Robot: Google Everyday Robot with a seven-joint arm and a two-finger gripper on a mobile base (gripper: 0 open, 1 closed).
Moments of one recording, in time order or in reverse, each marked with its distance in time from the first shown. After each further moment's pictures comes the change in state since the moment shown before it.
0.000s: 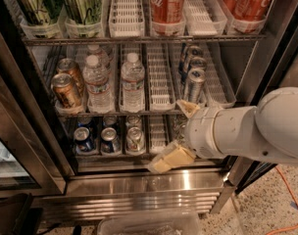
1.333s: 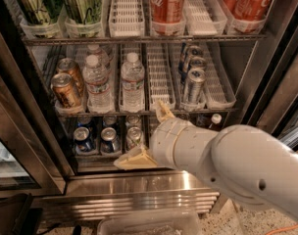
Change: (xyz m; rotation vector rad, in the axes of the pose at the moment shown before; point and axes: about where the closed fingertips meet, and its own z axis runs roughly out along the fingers) arm -0.041 0.018 0.044 0.186 -0.143 -0.006
